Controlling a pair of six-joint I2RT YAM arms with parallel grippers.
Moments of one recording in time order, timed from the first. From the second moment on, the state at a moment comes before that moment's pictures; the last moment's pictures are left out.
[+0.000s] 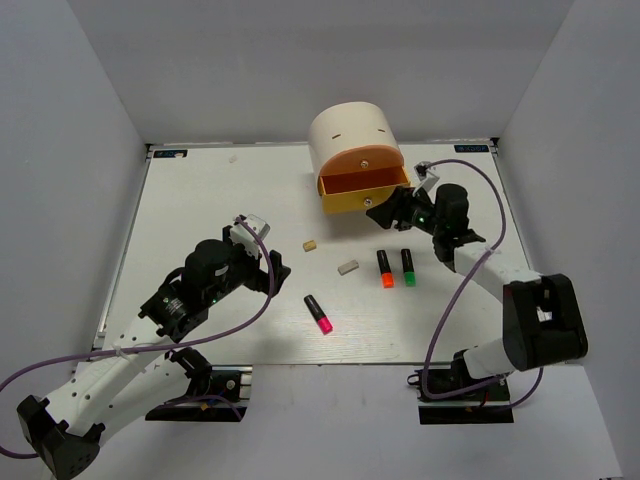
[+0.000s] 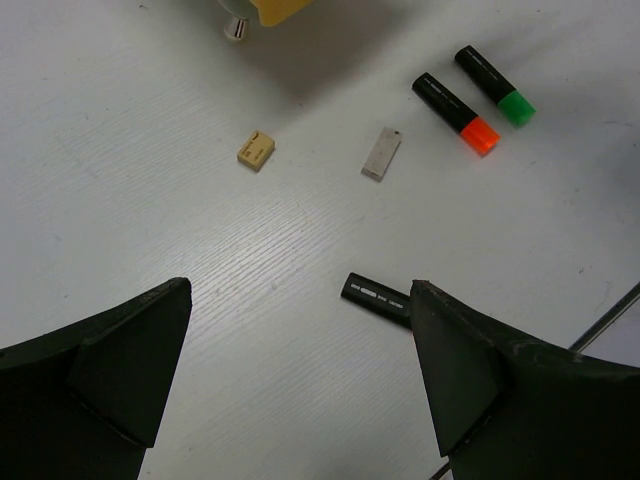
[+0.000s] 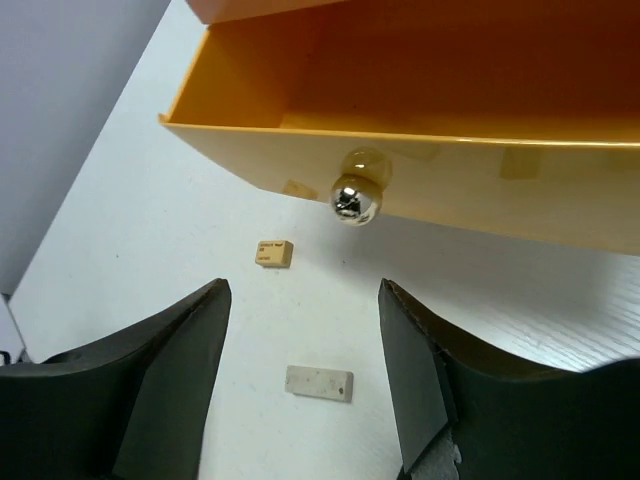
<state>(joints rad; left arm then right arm) -0.69 0.73 0.70 -0.35 -0.02 -0.12 0.25 1.47 0.75 0.43 -0.55 0.46</state>
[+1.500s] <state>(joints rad) -0.69 0.84 0.67 -0.35 -0.02 -0.29 0.24 1.59 0.85 -0.35 -0.11 -0.20</state>
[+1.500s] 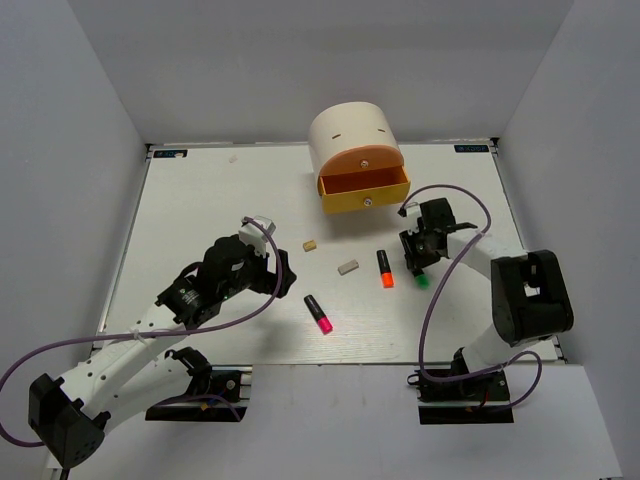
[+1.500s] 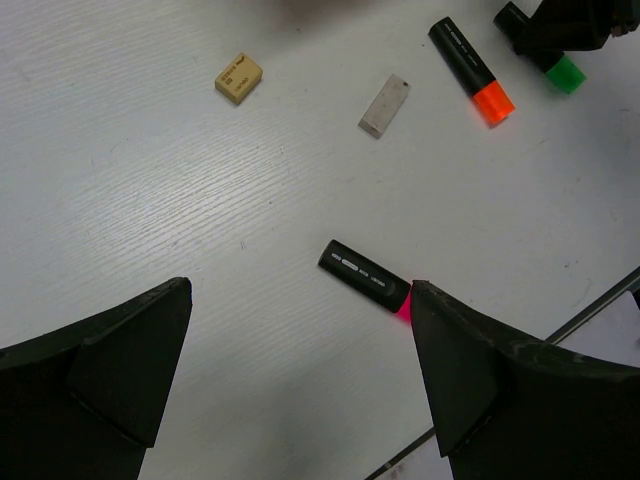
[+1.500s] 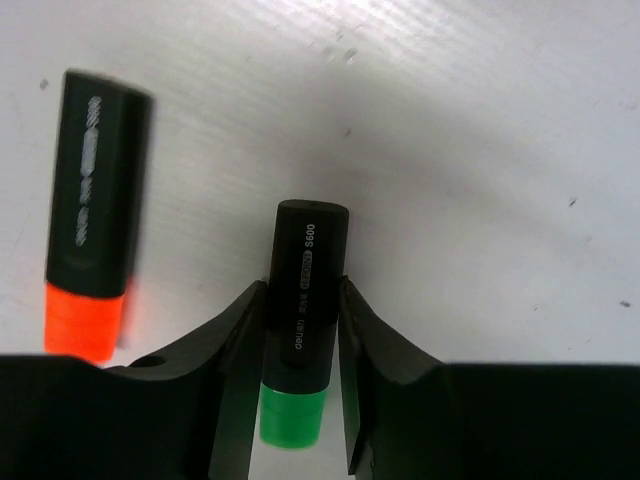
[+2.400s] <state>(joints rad) -0.69 0.96 0.66 -0.34 0.07 -0.62 0.27 1.27 1.14 -0.27 -0.65 -0.98</state>
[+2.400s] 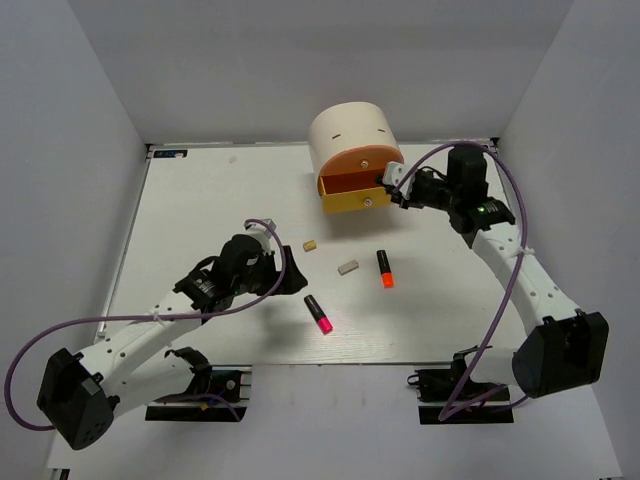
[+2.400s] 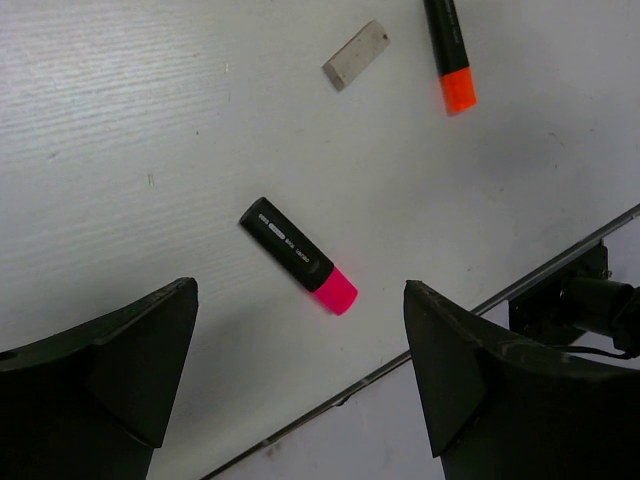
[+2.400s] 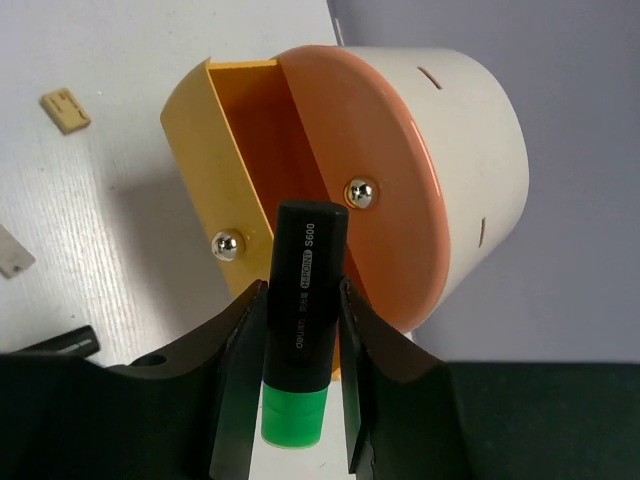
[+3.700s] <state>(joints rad) -0.73 1.25 0.61 -0.29 0.14 -0.89 0.28 1.57 1.16 -0.02 -0.72 -1.40</state>
